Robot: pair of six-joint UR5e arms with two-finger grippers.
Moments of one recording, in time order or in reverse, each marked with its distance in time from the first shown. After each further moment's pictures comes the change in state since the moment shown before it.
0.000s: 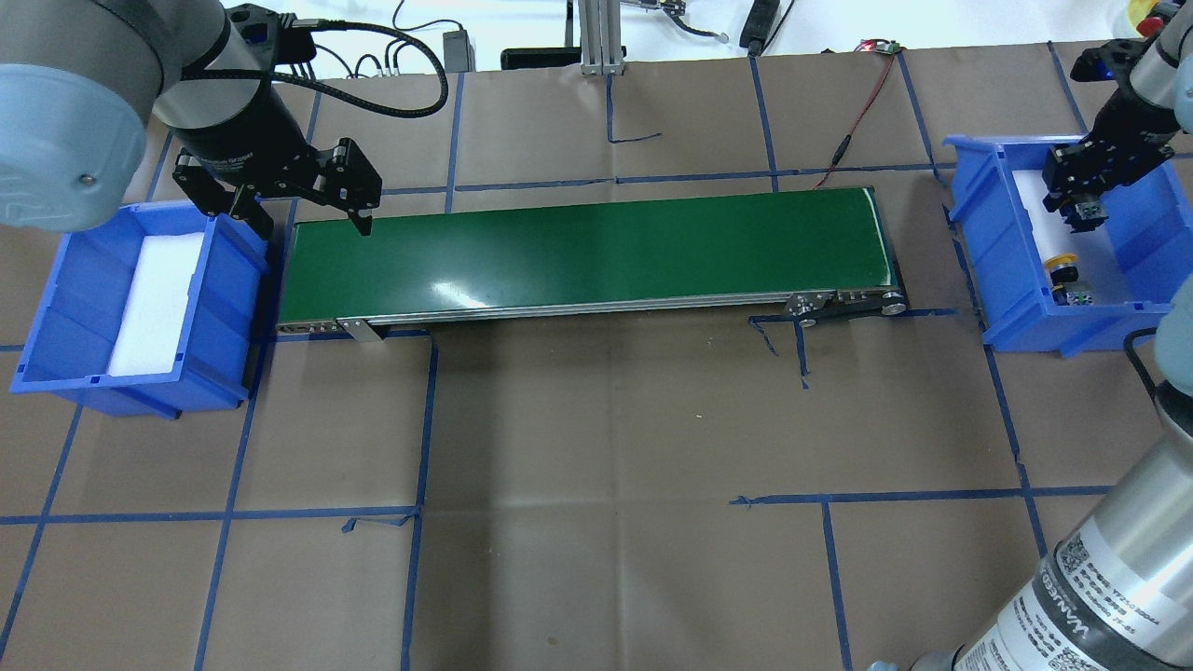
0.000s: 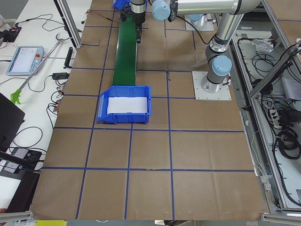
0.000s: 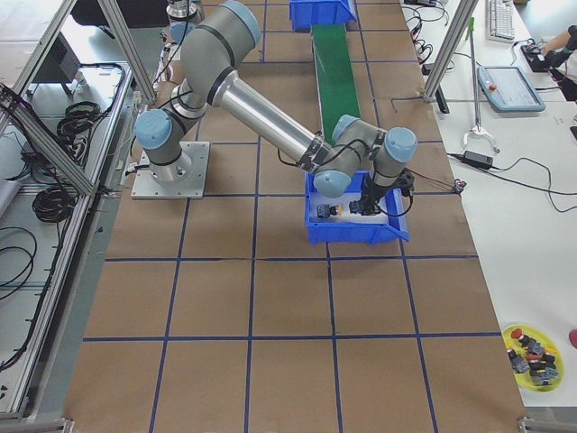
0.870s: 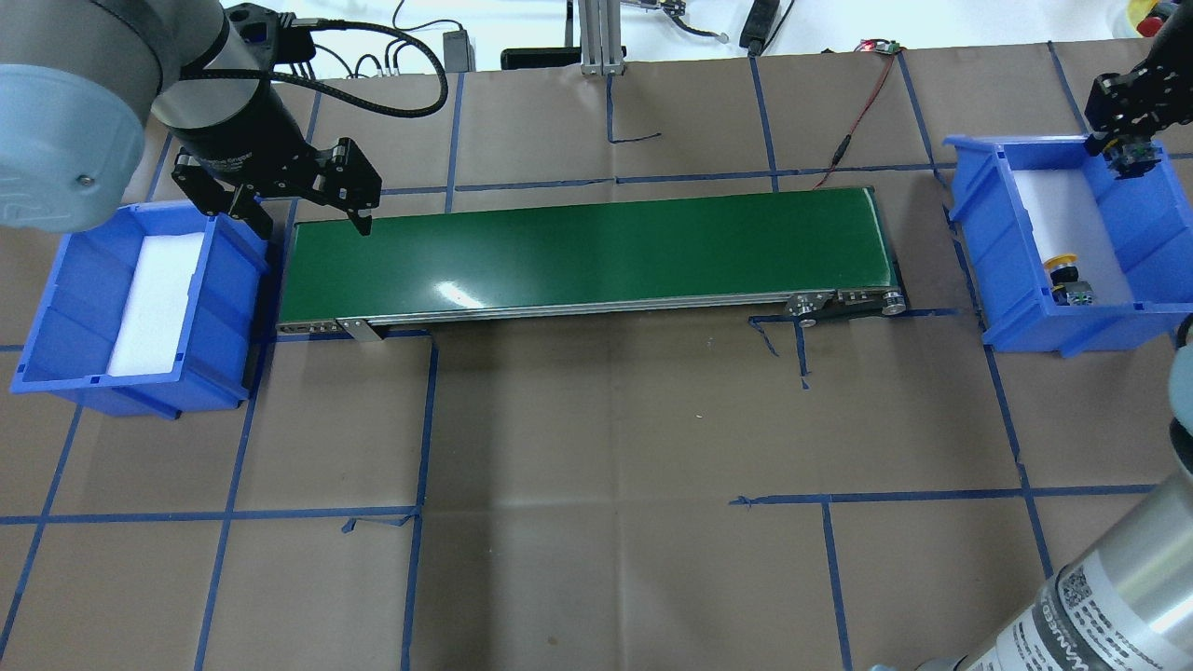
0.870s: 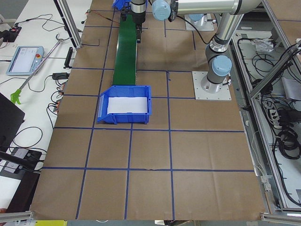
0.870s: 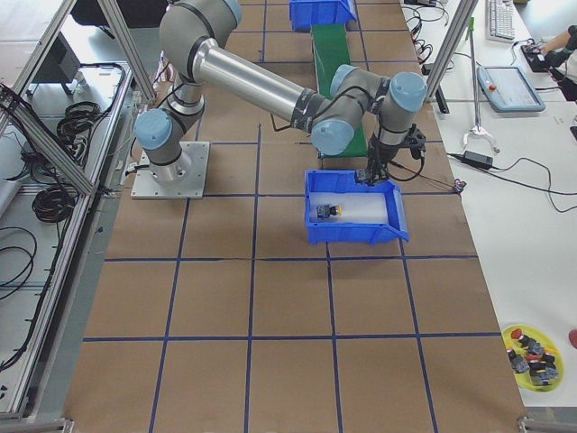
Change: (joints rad) left arm 0.000 0.001 0.000 0.000 0.000 0.002; right arm 0.008 -0.080 -0.124 0.175 0.002 0.023
